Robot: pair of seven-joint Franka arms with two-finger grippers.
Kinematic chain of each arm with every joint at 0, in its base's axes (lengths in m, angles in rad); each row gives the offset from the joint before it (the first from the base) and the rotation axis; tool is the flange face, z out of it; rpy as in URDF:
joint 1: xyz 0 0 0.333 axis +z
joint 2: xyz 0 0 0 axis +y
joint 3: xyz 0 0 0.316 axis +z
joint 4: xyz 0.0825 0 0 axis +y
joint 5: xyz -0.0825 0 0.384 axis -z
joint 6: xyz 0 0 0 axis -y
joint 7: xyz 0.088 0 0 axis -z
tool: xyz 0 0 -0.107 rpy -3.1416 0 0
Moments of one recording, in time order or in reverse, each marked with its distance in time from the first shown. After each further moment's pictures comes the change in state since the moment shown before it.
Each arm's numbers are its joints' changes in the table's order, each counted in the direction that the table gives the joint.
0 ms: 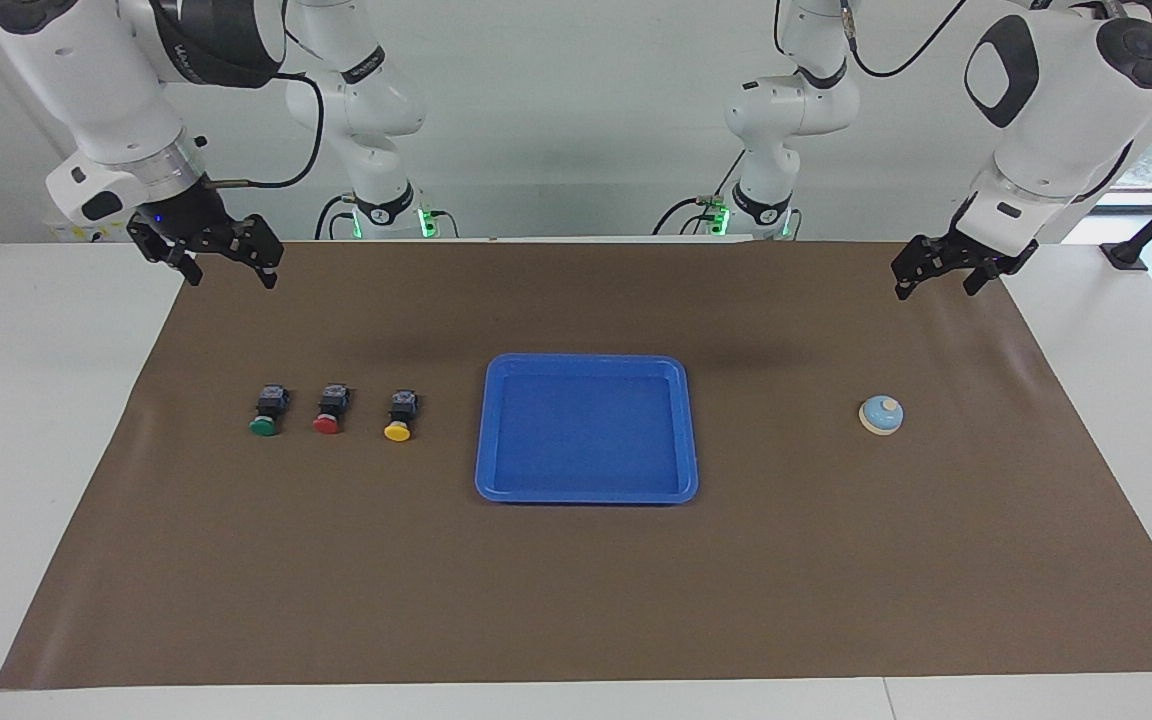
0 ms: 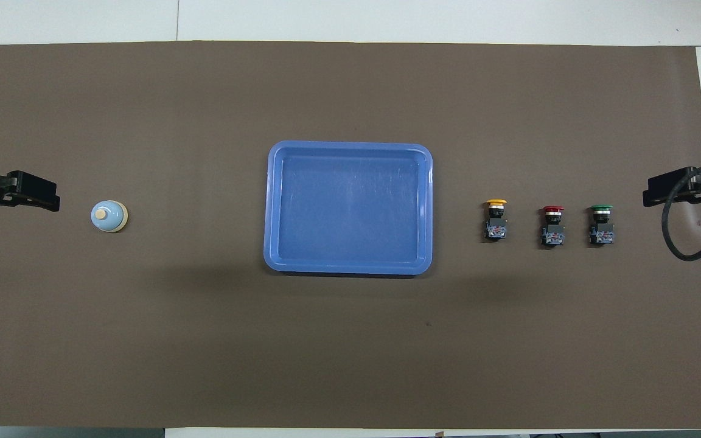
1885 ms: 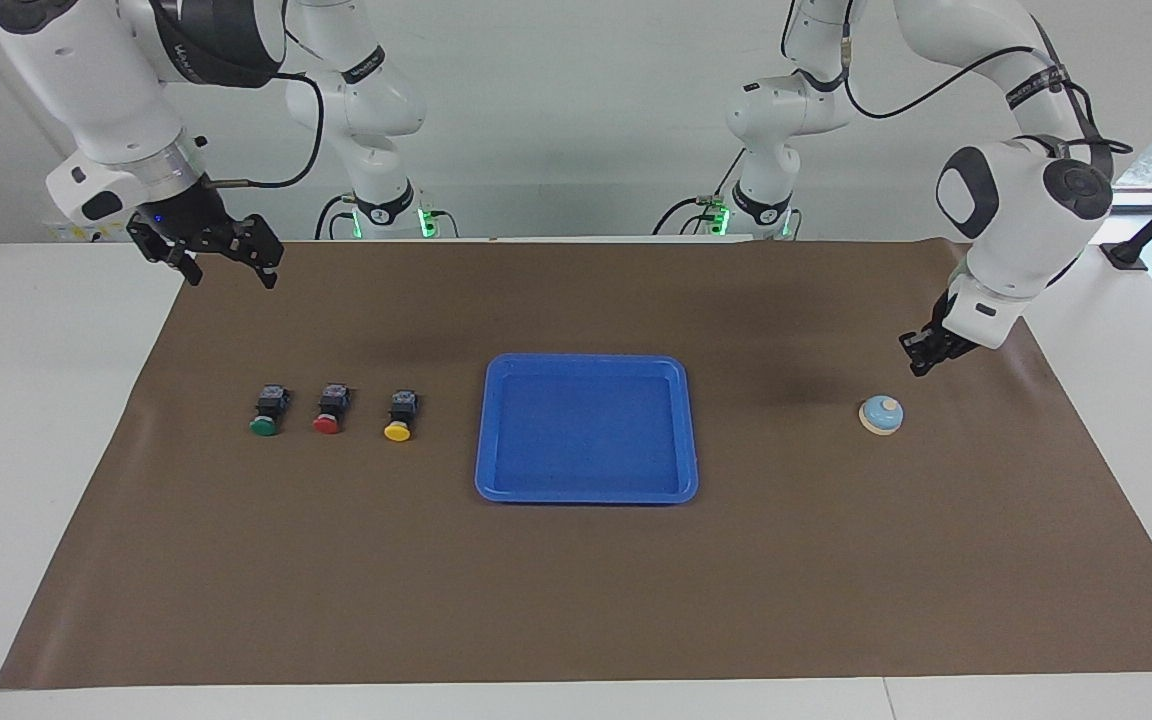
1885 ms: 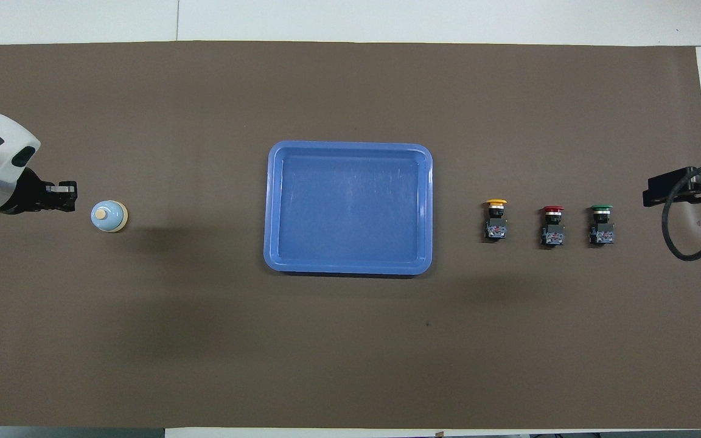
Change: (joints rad) left arm 0.068 0.102 0.009 0.294 0.000 0.463 -0.045; right arm 0.000 0.000 0.000 0.000 0.000 0.000 0.000
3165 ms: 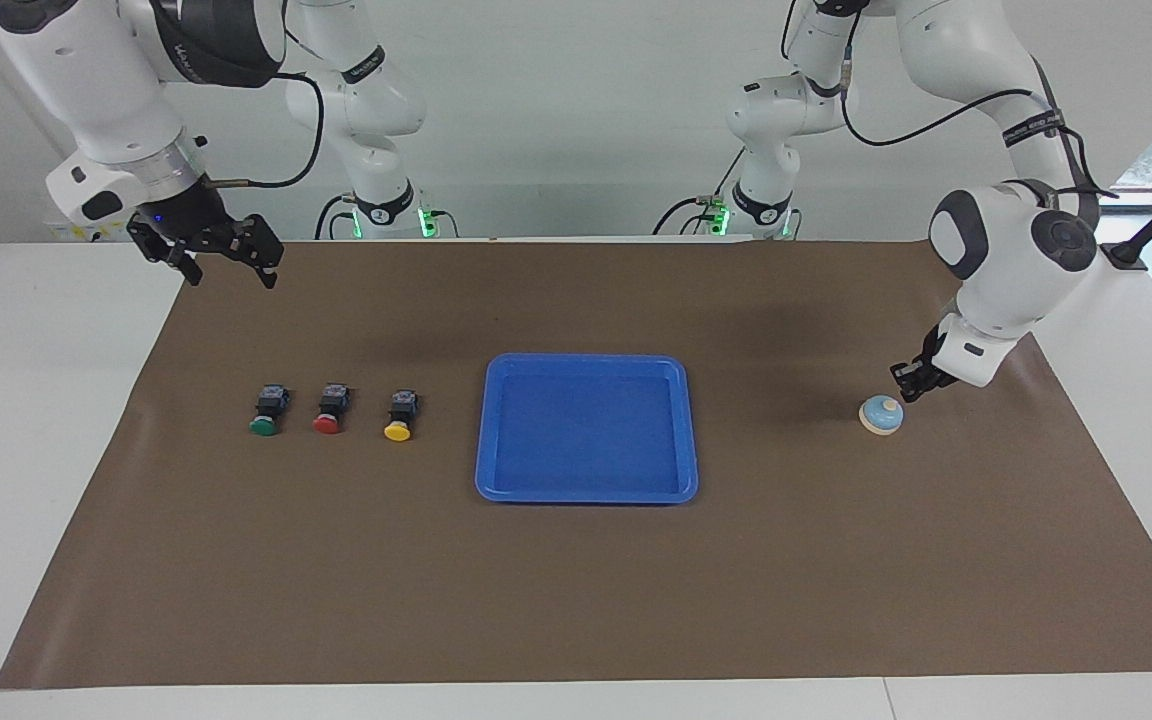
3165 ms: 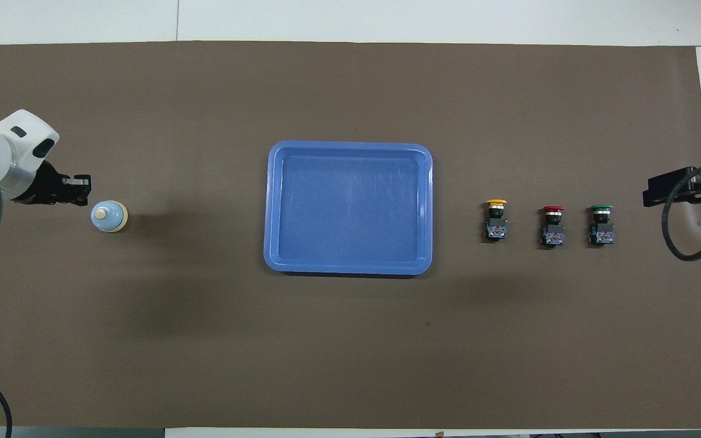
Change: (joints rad) left arm 0.000 0.083 -0.010 -0.111 0.001 -0.089 -0.003; right arm 0.000 0.000 0.000 0.000 0.000 0.000 0.000
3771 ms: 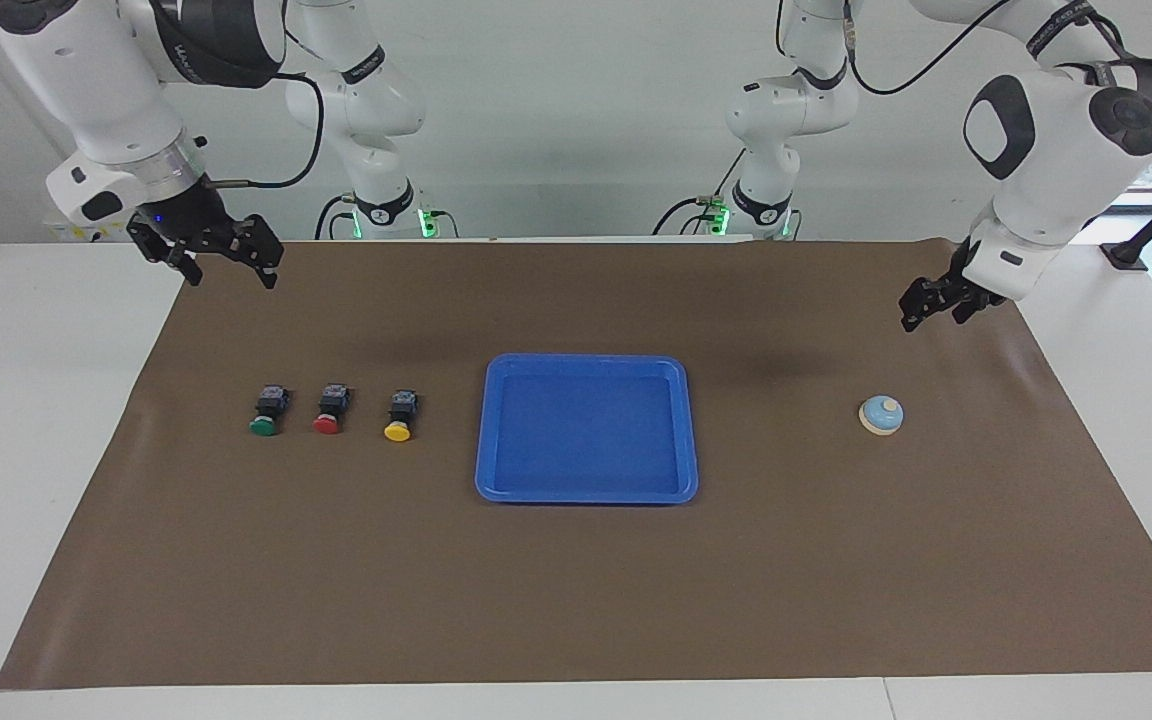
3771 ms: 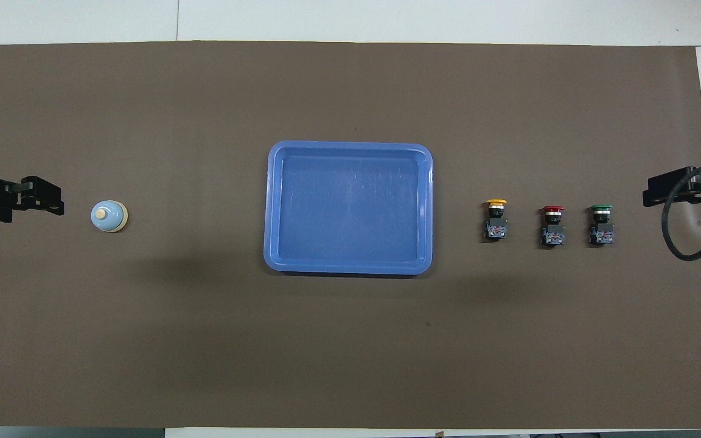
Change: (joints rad) left arm -0.010 -0.185 -0.007 -0.070 0.000 -0.284 -0.002; right arm 0.000 0.000 0.000 0.000 0.000 0.000 0.000
